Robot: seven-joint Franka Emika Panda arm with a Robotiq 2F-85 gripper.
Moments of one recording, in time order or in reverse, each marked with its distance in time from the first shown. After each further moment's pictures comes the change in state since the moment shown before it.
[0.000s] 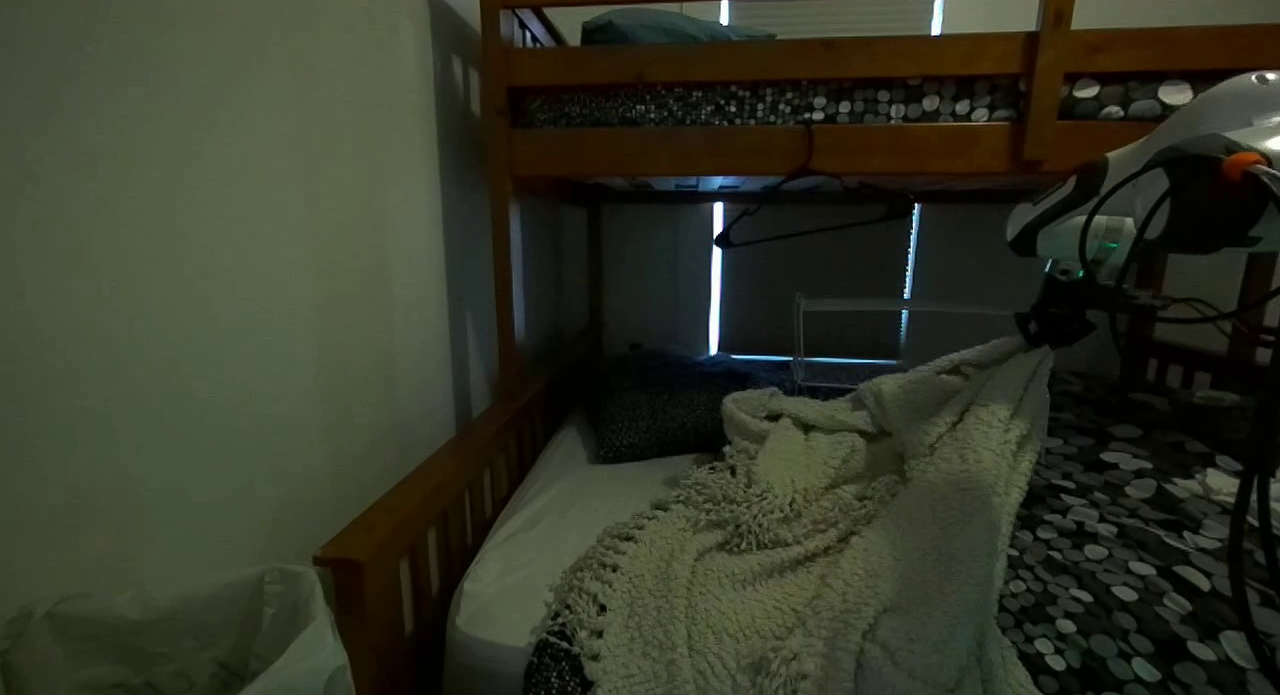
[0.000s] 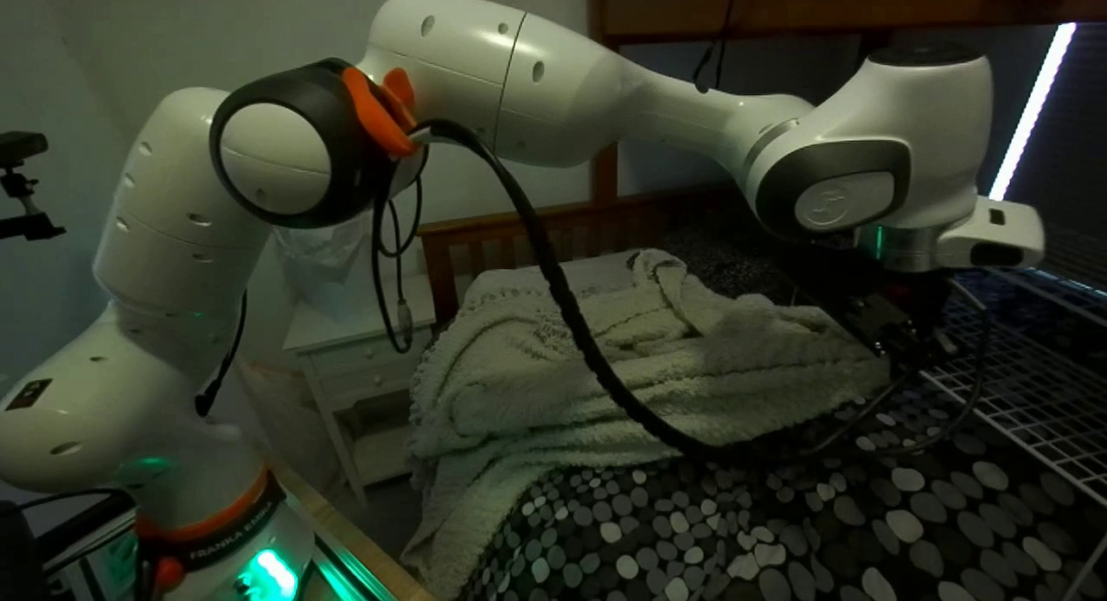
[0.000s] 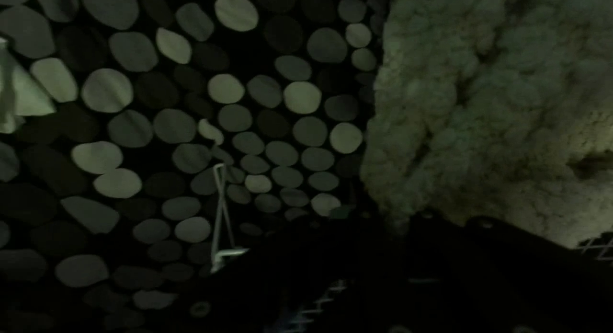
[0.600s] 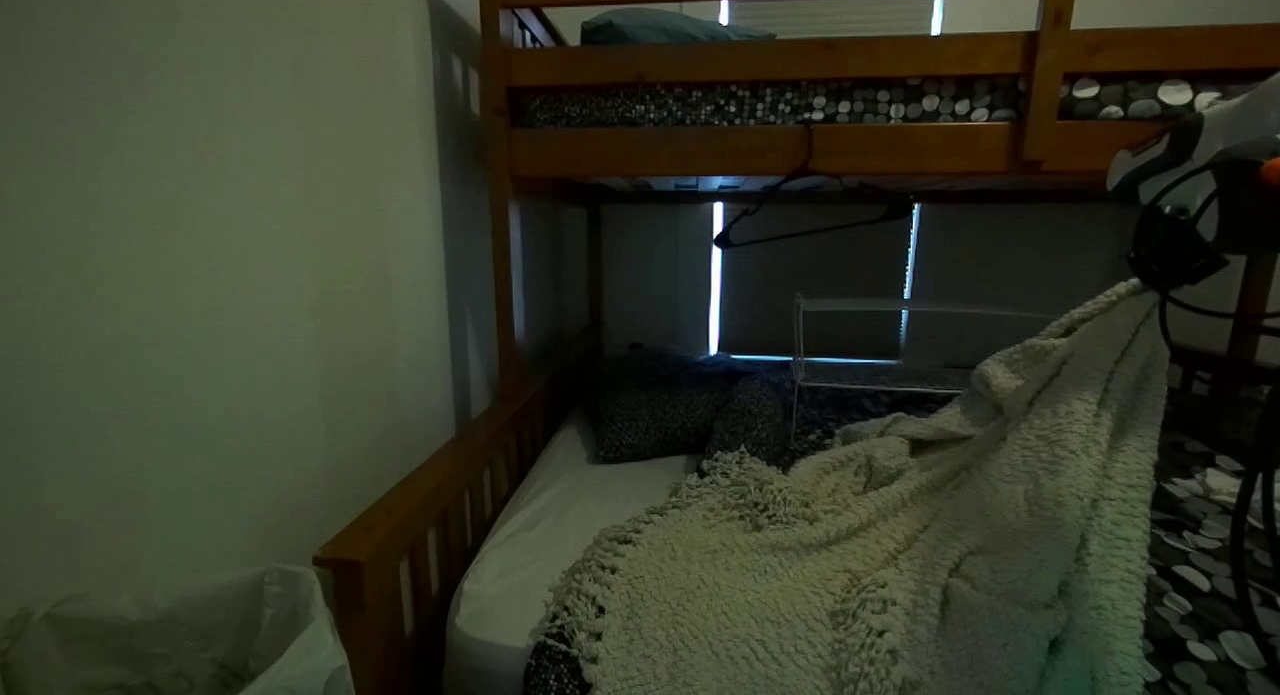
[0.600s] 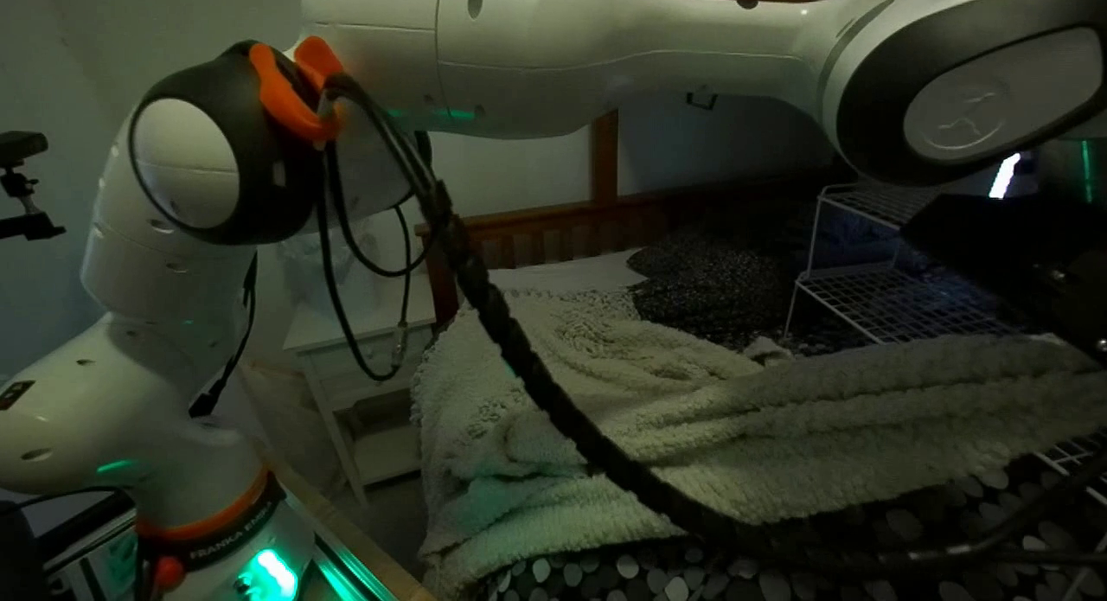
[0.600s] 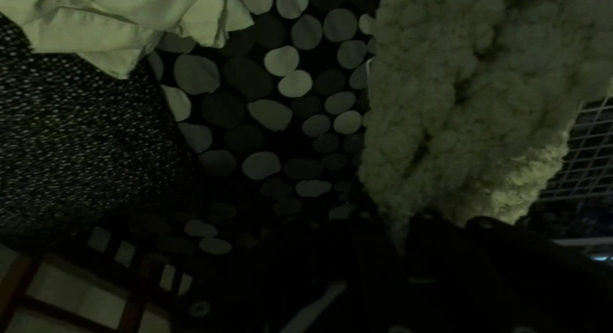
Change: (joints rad) arm -0.145 -0.004 -0.096 0.191 0.010 0.009 0.026
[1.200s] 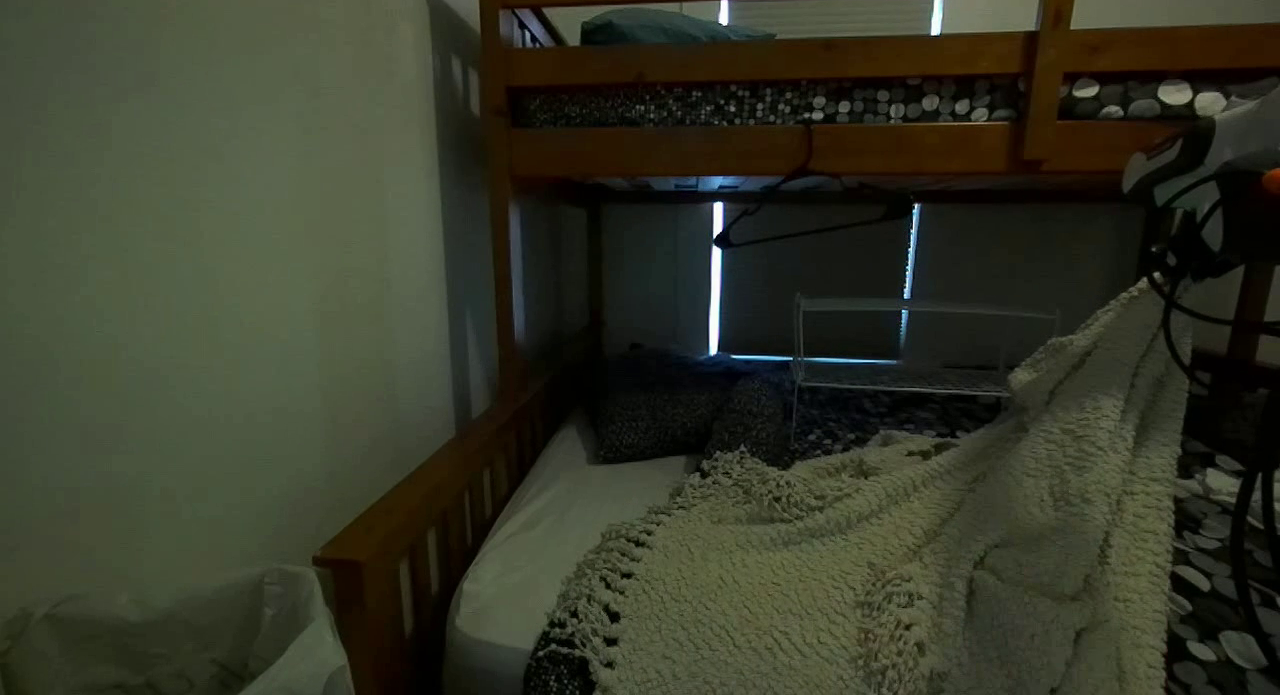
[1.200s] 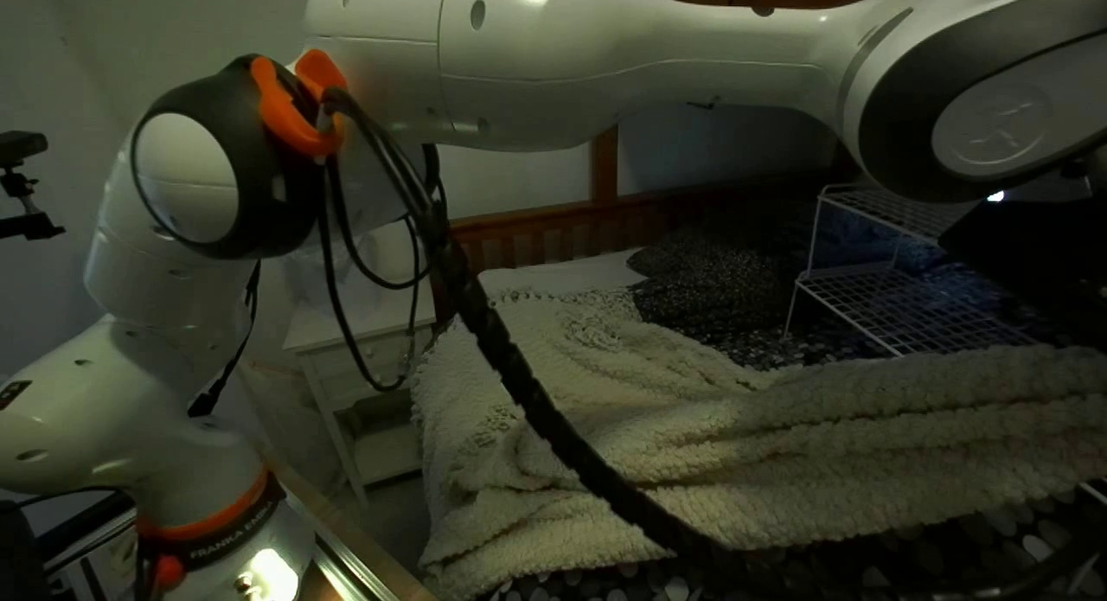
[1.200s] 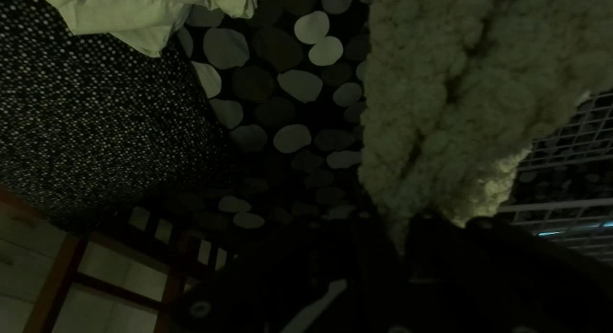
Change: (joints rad) arm -0.024 0.032 -0.012 0.039 0.004 0.064 0.046
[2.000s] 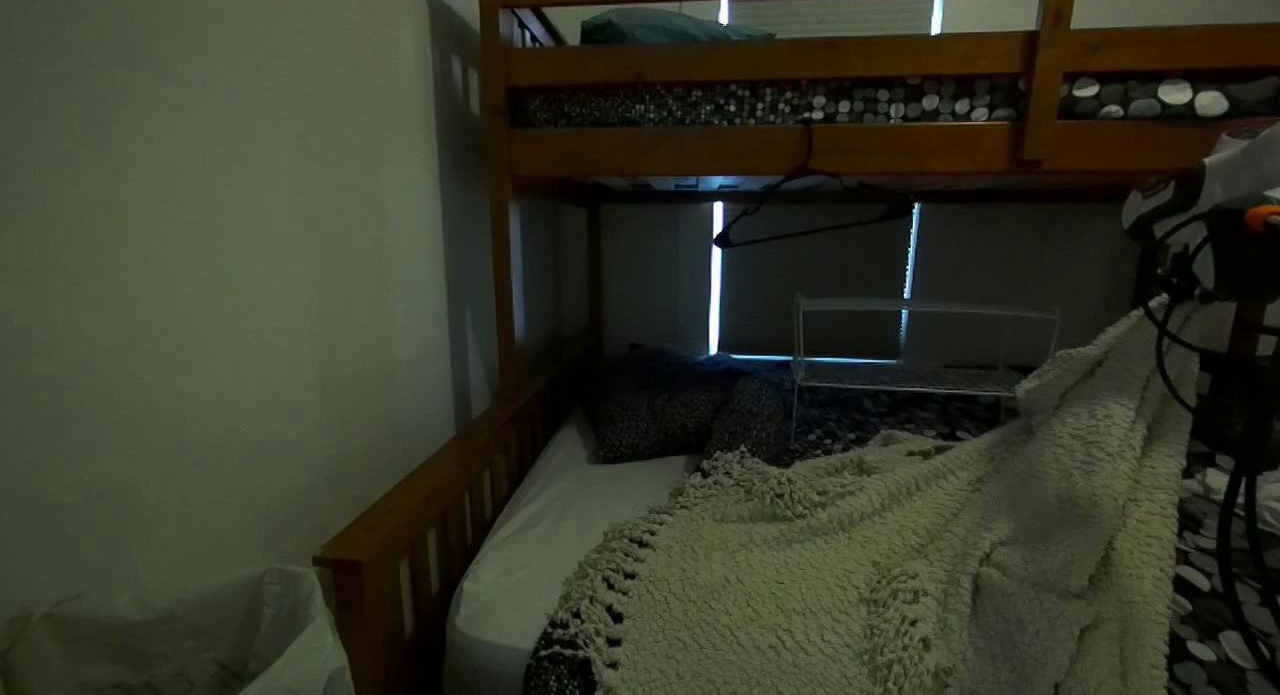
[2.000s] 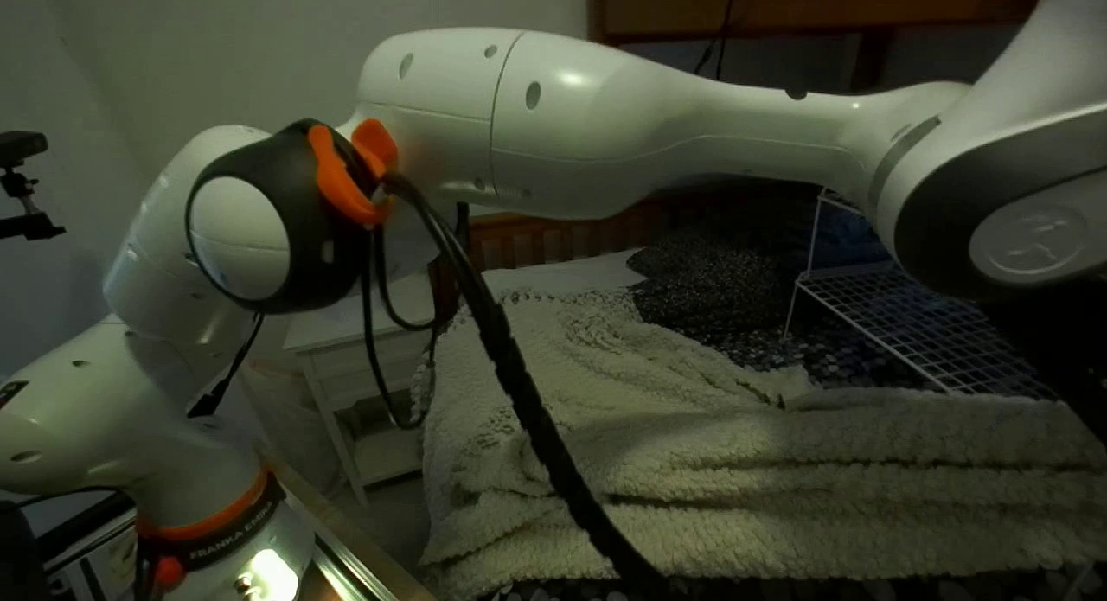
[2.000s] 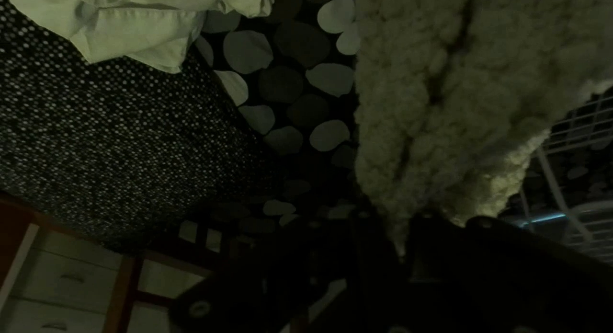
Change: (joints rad) arm -0.031 0.134 -0.010 0.096 -0.025 0.077 0.178
